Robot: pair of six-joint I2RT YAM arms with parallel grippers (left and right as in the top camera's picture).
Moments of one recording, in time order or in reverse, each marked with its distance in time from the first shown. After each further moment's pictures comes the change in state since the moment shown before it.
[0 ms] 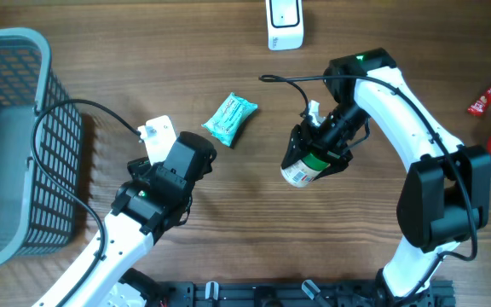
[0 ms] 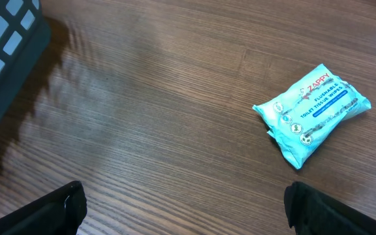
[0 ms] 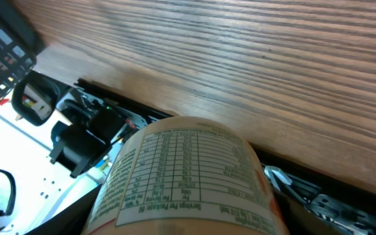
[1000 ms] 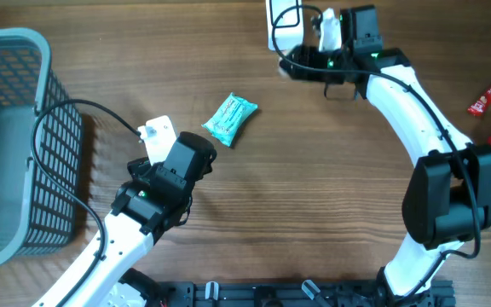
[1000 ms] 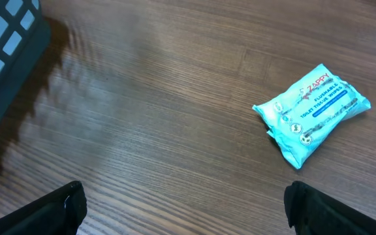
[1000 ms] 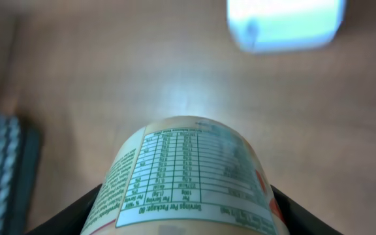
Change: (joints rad) left arm 0.000 0.000 0.000 0.000 0.000 0.000; right arm -0.068 0.000 -0.013 1.152 0.251 0.137
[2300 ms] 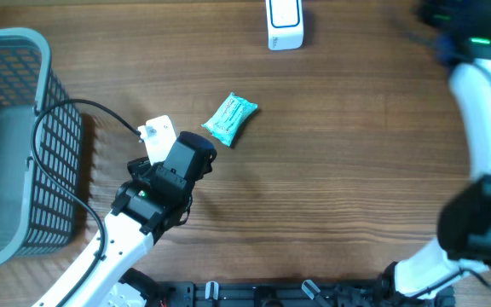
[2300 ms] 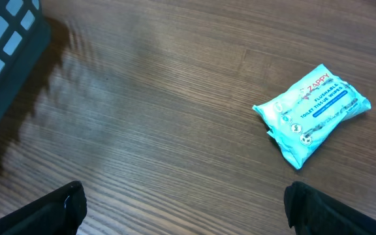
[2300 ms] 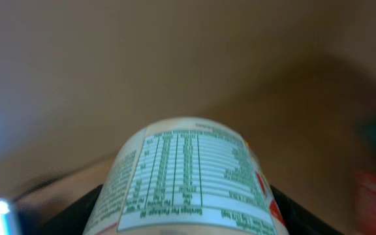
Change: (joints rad) left arm 0.000 0.000 0.000 0.000 0.000 0.000; right arm -0.404 -0.115 0.122 0.063 0.609 -0.018
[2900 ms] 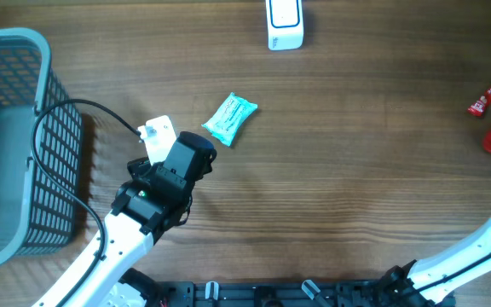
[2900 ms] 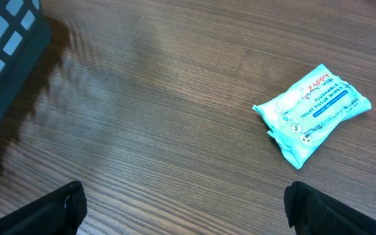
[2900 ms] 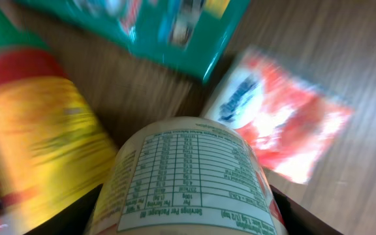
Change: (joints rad) left arm 0.000 0.000 0.000 -0.001 0.000 0.000; right arm -0.593 0.296 -0.033 -0.399 -0.019 0.113
